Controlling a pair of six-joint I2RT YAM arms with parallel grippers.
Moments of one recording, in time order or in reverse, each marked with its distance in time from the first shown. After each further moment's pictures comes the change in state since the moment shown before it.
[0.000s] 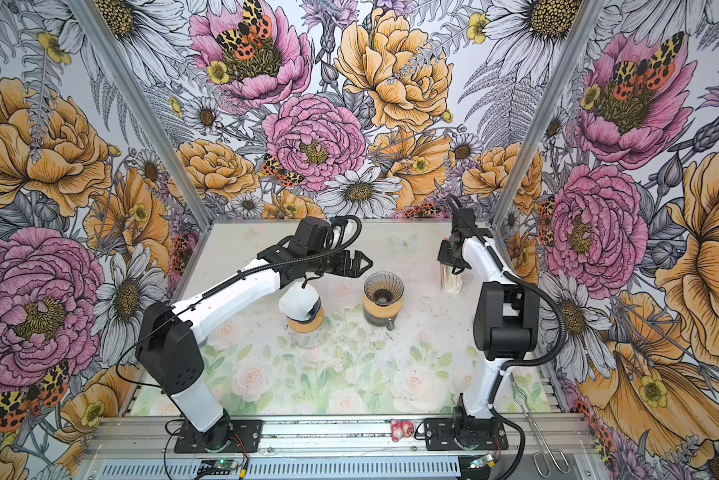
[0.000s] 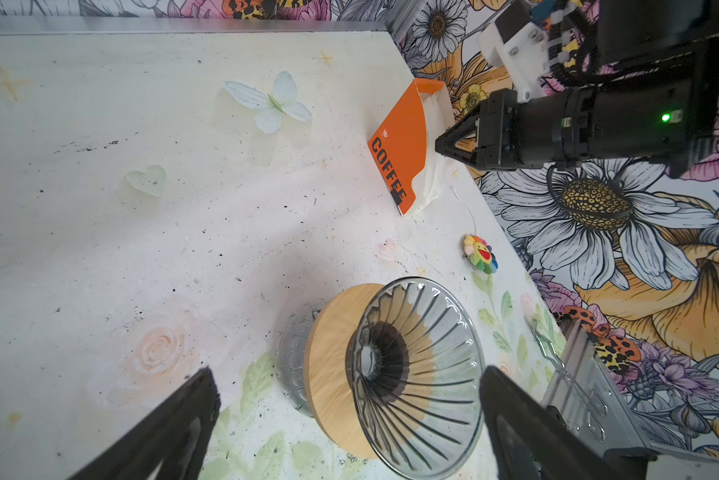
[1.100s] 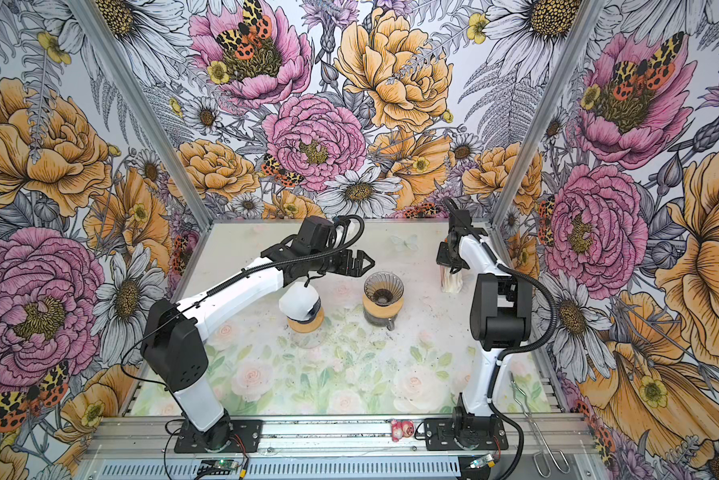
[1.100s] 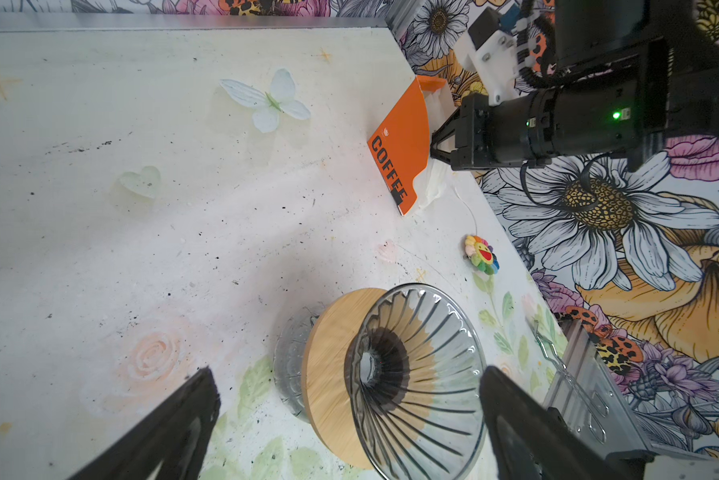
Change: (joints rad) left arm -0.005 0.028 0.029 -0.009 0.000 0.000; right arm 0.000 0.086 0.047 0.002 0.024 -0.008
